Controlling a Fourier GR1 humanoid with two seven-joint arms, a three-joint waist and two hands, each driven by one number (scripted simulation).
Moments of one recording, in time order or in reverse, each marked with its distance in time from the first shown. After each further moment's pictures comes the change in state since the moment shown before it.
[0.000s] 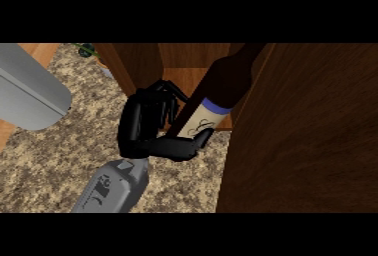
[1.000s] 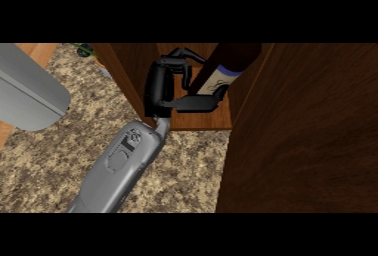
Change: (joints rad) left arm -0.308 0.002 0.034 0.371 -0.043 0.137 -0.051; right arm 0.006 0.002 -0.042 0.011 -0.026 0.034 -0.013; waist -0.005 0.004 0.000
